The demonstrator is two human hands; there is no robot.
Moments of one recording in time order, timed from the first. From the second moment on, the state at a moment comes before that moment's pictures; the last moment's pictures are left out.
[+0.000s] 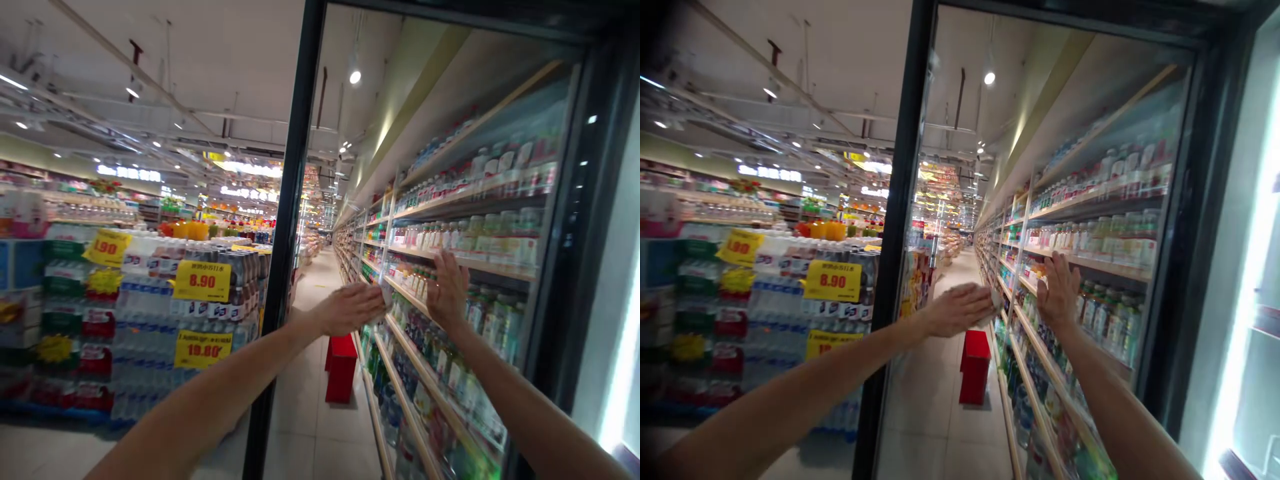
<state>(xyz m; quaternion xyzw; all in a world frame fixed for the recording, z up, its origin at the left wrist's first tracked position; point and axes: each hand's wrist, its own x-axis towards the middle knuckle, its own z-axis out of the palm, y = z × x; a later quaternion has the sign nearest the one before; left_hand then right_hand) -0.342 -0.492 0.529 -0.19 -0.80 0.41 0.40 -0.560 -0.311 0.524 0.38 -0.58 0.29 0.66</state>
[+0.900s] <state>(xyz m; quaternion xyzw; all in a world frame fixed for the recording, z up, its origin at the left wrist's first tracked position) -0.355 -0.464 0.580 0.00 -0.74 0.35 0.58 -0.560 -0.308 0.519 0.37 -0.55 0.34 0.67</state>
